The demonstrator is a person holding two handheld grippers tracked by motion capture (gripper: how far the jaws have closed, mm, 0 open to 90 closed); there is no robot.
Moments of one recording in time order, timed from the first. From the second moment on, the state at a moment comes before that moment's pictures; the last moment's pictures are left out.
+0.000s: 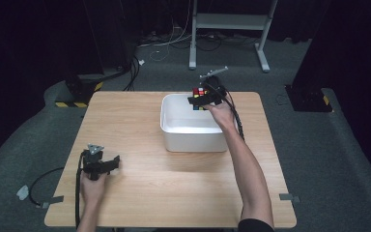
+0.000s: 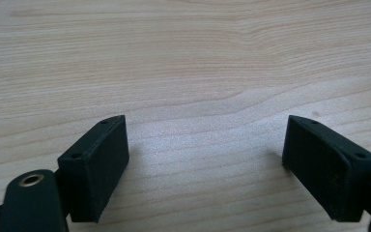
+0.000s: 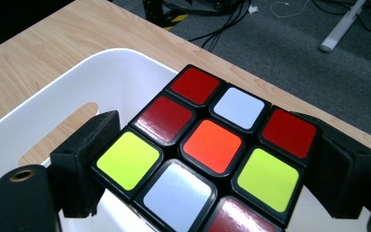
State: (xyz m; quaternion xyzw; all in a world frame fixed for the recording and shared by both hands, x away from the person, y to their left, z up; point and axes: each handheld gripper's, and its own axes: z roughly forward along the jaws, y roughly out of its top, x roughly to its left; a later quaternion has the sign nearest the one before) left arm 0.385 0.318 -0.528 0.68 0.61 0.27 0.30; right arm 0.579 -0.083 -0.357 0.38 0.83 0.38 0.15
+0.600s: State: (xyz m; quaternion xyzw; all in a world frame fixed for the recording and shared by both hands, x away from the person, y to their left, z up) left arm 0.385 0.318 -0.528 0.68 0.61 0.27 0.30; right arm 0.581 -0.077 -0.370 0.38 0.84 0.36 0.13
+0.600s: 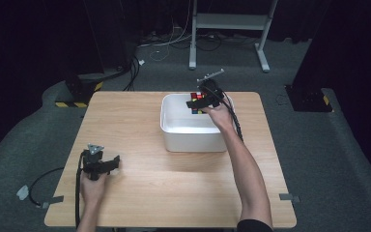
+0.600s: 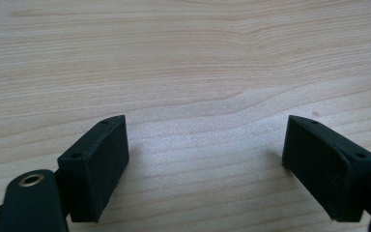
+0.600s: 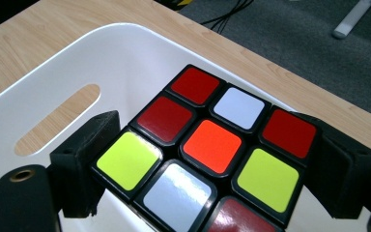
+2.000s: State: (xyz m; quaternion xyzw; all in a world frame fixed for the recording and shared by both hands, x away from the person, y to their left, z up) left arm 0.385 0.318 -0.528 0.68 0.61 0.27 0.30; right arm 0.568 -0.071 -0.375 0.36 0.86 0.35 0.12
